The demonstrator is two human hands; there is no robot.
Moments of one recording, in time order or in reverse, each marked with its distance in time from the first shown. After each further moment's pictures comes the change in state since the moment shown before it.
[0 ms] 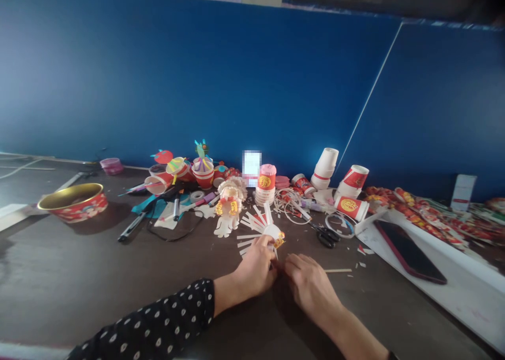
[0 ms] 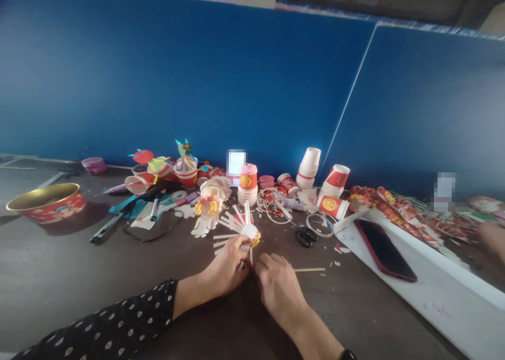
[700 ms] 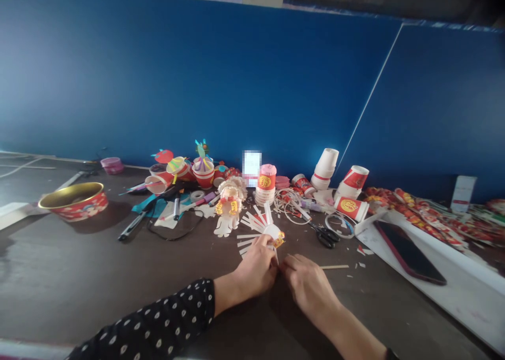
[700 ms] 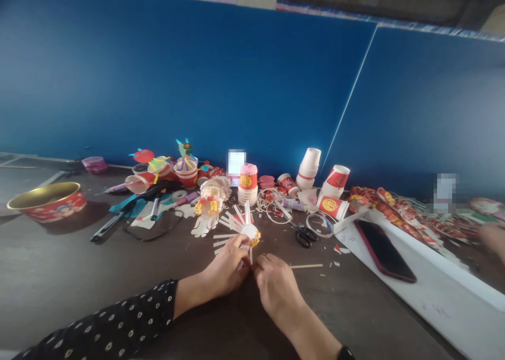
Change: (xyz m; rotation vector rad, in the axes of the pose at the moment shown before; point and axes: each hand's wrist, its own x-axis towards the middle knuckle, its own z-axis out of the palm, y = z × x) left_hand 0.001 -0.003 0.006 0.009 0.027 0.009; right_hand 0.005 -0.004 -0.004 -0.055 -0.027 -0.043
